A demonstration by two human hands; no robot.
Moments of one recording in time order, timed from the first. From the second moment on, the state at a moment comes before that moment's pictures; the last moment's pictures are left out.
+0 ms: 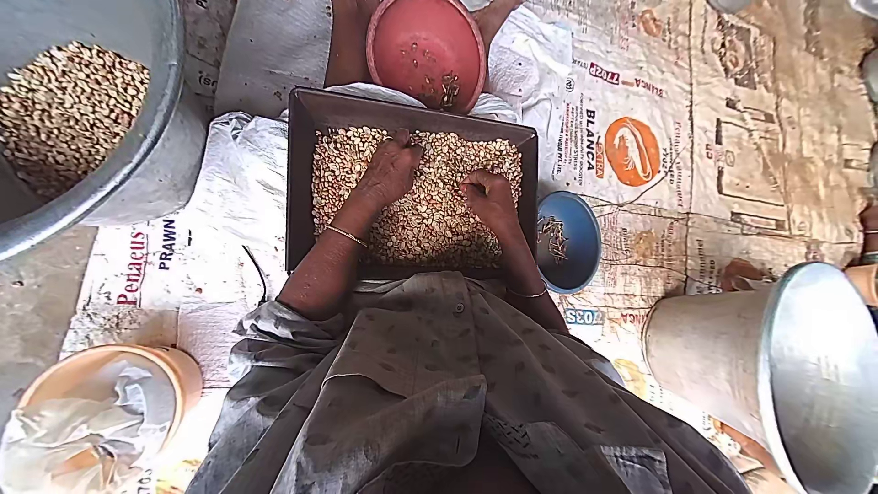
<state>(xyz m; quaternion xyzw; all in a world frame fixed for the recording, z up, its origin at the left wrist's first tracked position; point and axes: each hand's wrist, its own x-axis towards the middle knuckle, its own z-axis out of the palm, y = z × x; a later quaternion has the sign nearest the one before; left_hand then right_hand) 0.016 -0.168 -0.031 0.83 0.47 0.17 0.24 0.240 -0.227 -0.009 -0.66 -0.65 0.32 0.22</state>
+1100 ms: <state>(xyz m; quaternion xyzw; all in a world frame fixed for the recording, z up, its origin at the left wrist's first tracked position) 0.015 -0.171 -0.028 0.83 0.46 0.17 0.25 0.239 -0.172 0.032 -0.55 -0.65 0.31 0.42</state>
